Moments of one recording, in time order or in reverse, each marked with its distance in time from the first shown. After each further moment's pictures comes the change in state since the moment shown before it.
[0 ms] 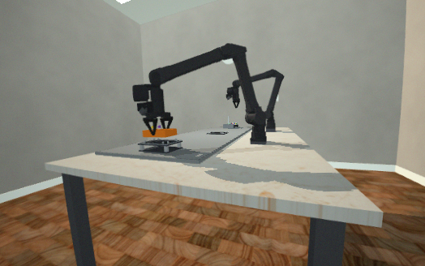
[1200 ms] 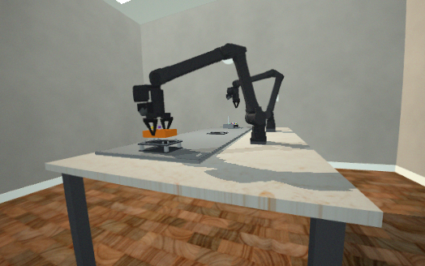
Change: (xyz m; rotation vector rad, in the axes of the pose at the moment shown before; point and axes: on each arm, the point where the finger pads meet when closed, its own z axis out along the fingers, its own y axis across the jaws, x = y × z) left arm 0.000 0.000 0.002 -0.002 -0.002 0.000; right arm 0.000 0.000 0.000 0.000 0.000 0.000
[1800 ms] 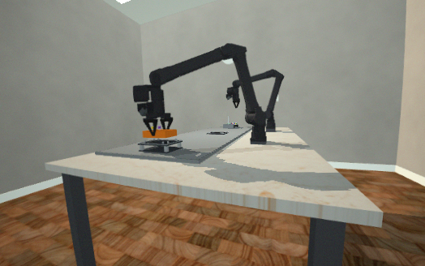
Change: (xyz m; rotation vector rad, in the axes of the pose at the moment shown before) left arm 0.000 0.000 0.001 -0.003 -0.003 0.000; right arm 0.000 0.000 0.000 0.000 0.000 0.000
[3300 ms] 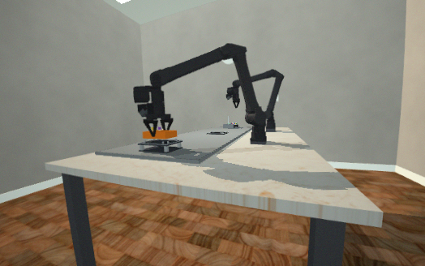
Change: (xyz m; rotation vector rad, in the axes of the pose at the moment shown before) left arm 0.000 0.000 0.004 -0.005 -0.006 0.000; right arm 0.000 0.000 0.000 0.000 0.000 0.000
